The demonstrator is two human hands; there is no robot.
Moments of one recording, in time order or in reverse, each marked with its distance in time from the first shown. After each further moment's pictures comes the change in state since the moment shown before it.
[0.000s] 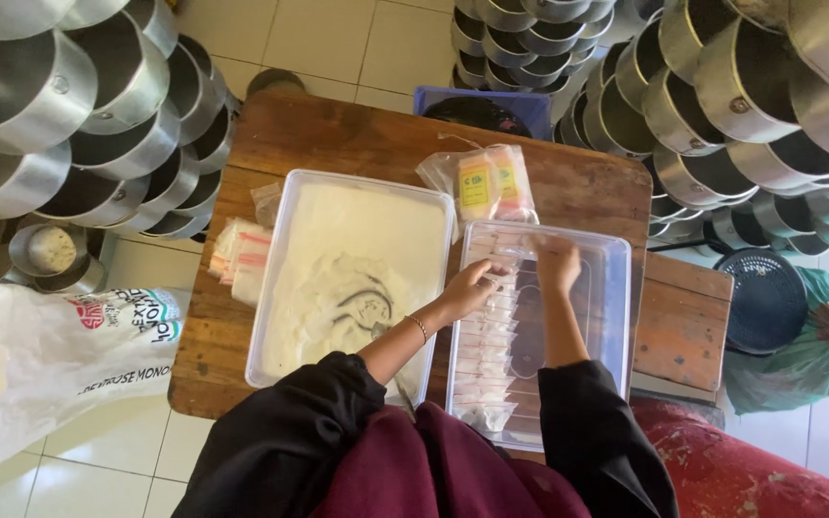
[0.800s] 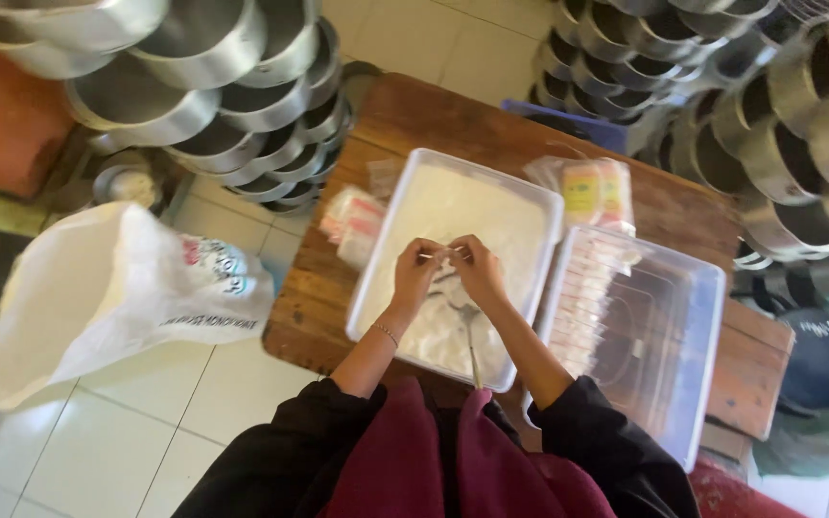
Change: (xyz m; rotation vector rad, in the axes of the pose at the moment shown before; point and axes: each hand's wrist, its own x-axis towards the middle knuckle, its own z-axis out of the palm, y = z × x) left_hand -0.152 -0.042 -0.183 -0.337 0.717 0.099; right_hand -0.238 -0.209 0.084 0.249 -0.660 -0.348
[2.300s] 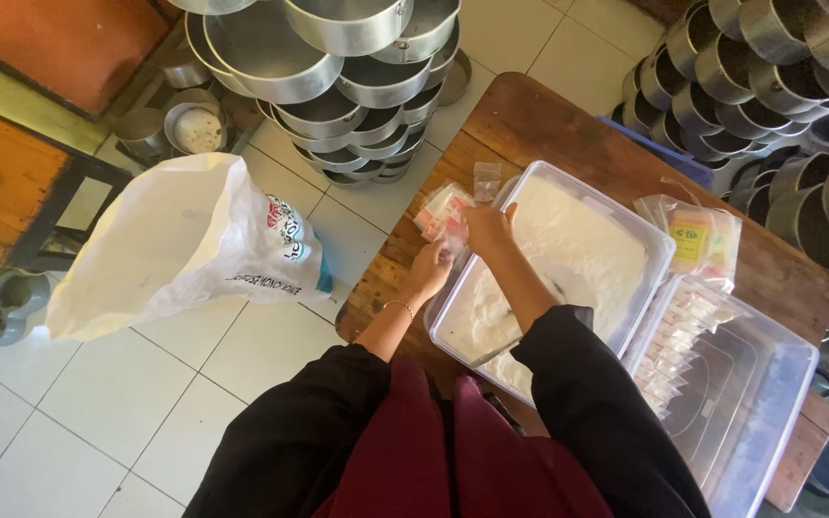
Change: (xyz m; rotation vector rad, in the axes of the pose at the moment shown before) left_hand 0.049 -0.070 -0.151 0.720 0.073 0.168; right_hand 0.147 -0.014 0.185 -1.037 -0.416 -0.309
